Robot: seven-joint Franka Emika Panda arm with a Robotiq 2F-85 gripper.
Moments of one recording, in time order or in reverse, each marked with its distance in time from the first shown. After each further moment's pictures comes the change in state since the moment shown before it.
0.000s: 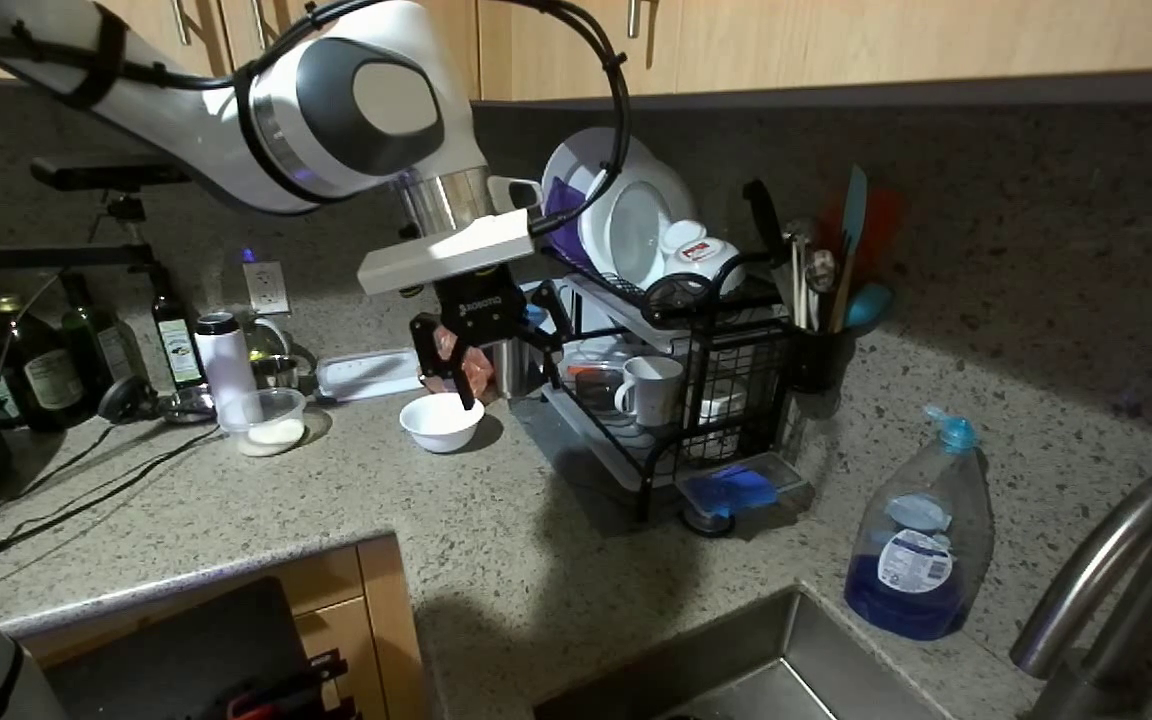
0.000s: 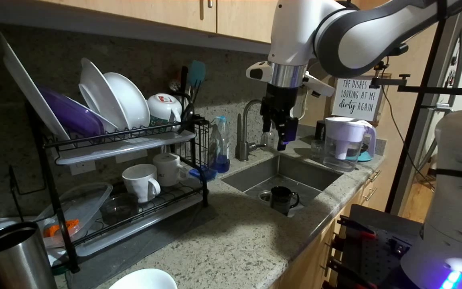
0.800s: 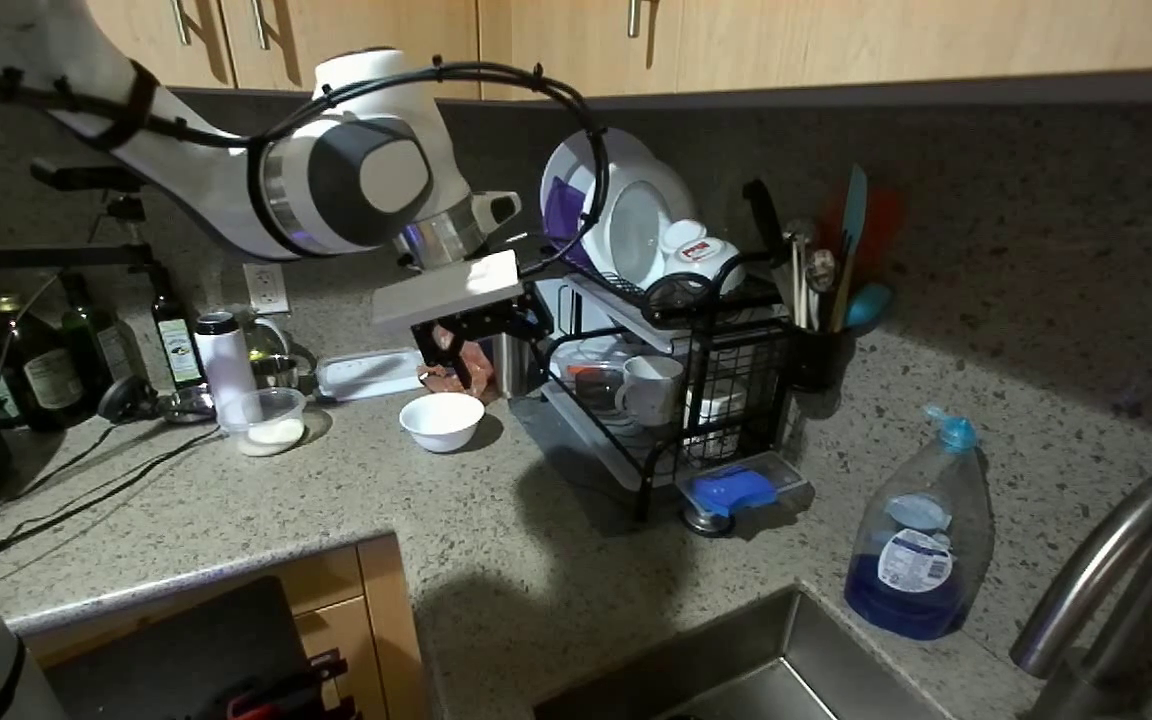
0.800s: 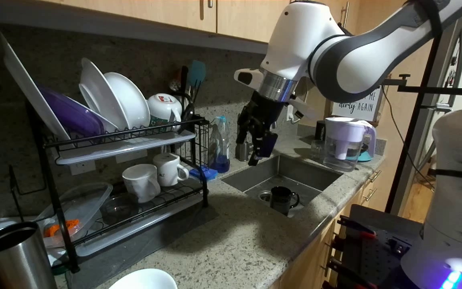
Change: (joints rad) arm 0.057 0.095 0.015 -0.061 0.099 0.399 0.014
